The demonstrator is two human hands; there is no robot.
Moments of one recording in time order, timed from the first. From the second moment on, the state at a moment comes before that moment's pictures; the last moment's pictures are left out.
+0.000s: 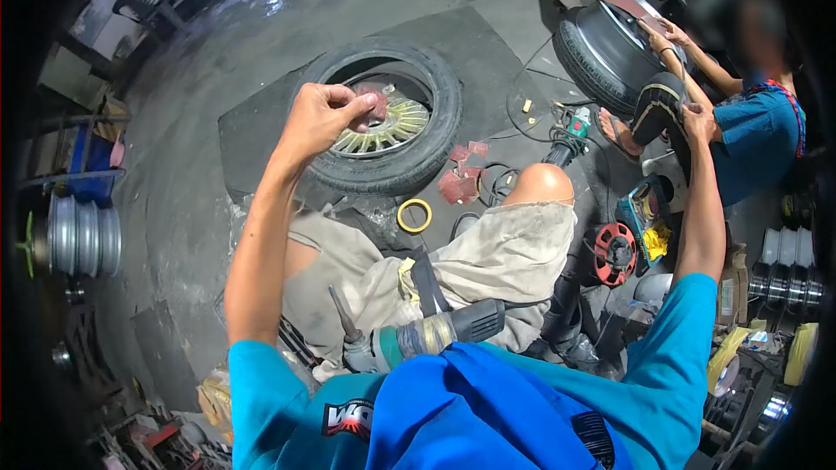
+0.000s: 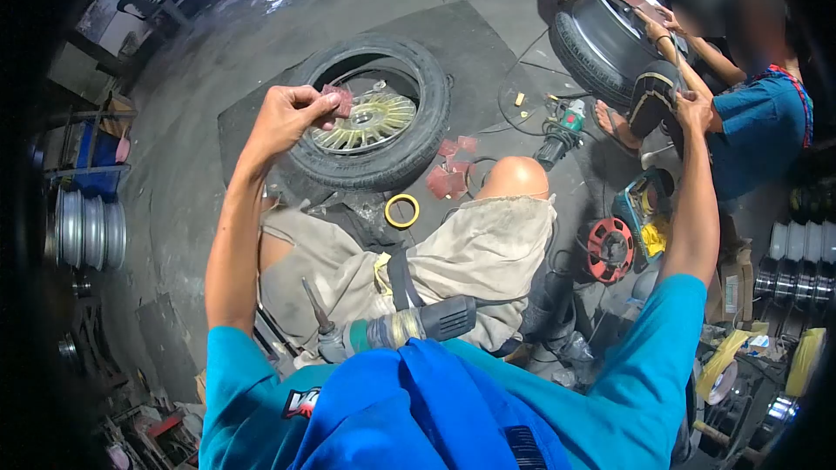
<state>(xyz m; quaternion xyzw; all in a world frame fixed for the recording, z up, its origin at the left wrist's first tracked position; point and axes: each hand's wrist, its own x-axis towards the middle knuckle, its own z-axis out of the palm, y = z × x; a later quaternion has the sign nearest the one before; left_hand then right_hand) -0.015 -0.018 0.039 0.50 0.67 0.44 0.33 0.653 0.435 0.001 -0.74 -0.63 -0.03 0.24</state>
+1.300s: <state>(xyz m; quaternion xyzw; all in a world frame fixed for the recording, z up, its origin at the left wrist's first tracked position) -0.028 -0.182 0.065 0.37 0.68 0.47 0.42 0.685 0.513 0.024 -0.64 -0.70 -0.13 0.29</state>
